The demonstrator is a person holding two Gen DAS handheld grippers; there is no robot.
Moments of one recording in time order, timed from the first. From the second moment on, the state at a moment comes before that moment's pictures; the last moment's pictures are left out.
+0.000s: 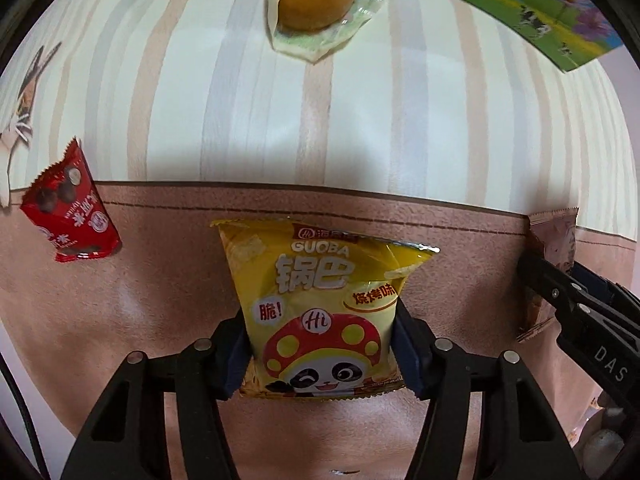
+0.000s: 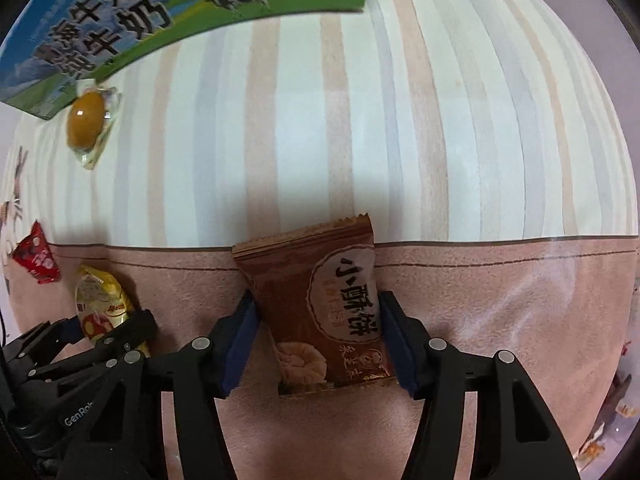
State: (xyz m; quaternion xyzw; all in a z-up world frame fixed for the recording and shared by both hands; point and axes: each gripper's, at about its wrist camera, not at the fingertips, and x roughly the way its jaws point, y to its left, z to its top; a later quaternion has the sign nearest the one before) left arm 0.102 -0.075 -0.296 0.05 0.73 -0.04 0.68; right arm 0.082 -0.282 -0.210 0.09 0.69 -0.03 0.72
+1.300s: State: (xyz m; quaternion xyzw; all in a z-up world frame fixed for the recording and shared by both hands) left arm 0.341 -0.046 -0.150 0.08 0.66 -0.05 0.75; right arm 0.274 -0.286 -0.037 0.15 0.56 0.02 0.81
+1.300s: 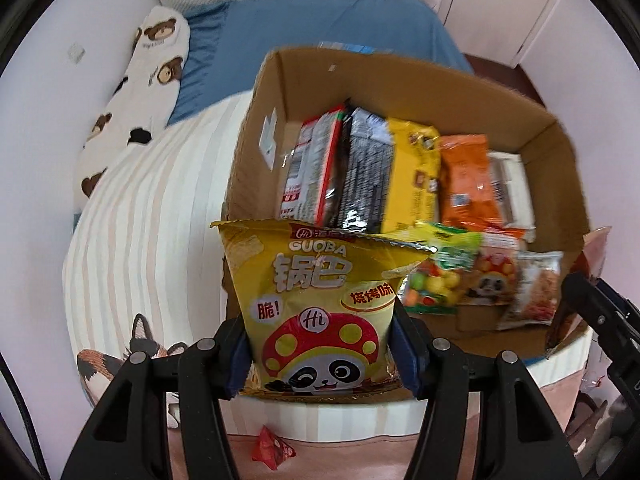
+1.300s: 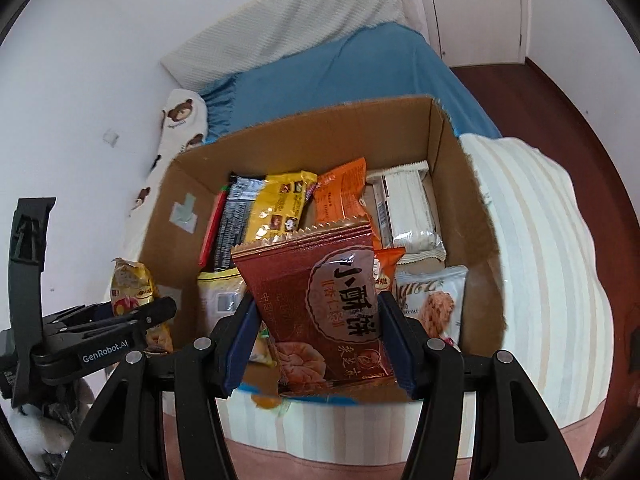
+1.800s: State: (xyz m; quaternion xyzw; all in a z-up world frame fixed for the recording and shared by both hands) left arm 0.337 -0.050 -0.184 0.06 0.66 -0.06 0.74; right arm 0.272 -0.288 -0.079 0.11 0.62 -0.01 0.78
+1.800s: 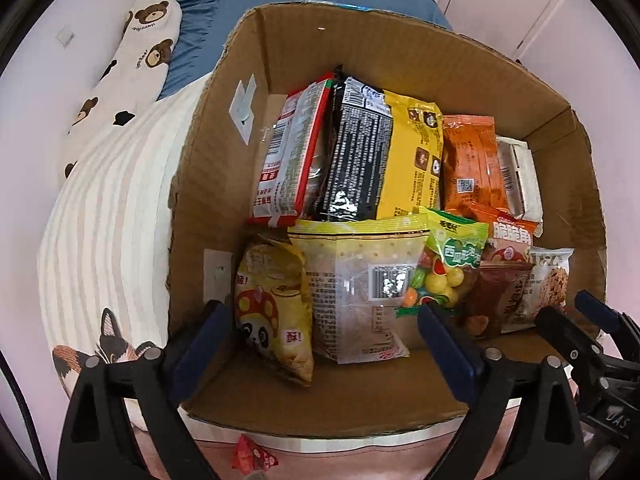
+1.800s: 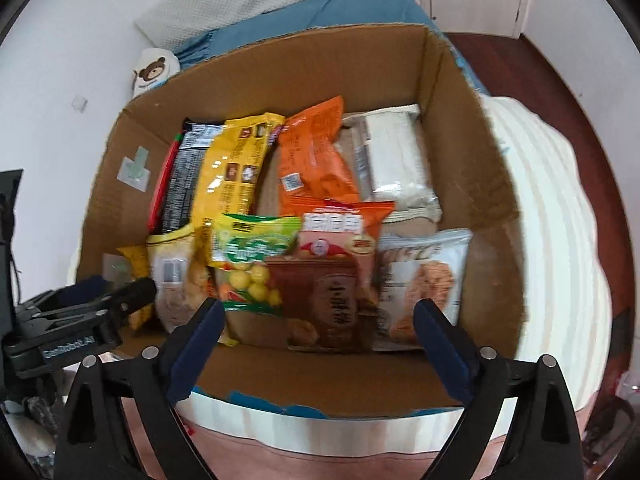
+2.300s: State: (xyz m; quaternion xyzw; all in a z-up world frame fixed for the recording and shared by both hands) left arm 0.278 -0.067 -0.119 0.05 0.58 -0.06 0.81; right arm 0.217 -0.310 -0.029 0.06 0.56 -0.04 0.82
